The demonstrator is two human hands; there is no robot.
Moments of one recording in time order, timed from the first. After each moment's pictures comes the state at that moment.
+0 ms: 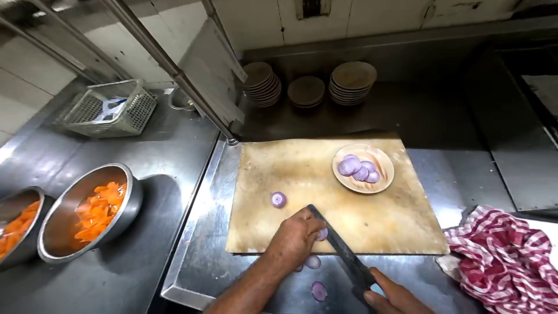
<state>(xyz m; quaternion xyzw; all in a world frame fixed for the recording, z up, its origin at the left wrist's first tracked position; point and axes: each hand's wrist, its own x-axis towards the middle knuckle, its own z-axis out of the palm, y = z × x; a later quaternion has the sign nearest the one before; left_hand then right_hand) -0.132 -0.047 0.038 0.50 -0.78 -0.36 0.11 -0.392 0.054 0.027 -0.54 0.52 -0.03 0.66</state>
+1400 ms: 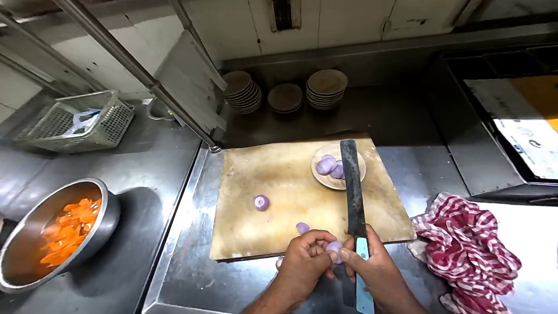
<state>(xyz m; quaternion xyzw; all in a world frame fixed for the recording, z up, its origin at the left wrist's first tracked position) -0.178 0.004 0.043 0.42 -0.41 -0.73 0.34 -0.354 0.036 0.027 -0.35 0.50 -0.51 0.60</state>
